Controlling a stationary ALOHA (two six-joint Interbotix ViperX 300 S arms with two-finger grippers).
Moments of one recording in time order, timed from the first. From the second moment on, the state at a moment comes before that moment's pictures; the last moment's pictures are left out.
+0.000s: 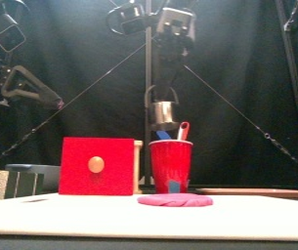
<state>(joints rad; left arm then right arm) -0.37 -0.44 1.34 -0.74 -0.83 0.47 0.08 0.09 0.10 -0.27 1.03 0.26</state>
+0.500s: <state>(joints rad) -0.25 -0.44 1.28 -0.73 -0.83 0.47 0.14 -0.17 0.60 -0.35 0.71 0.55</state>
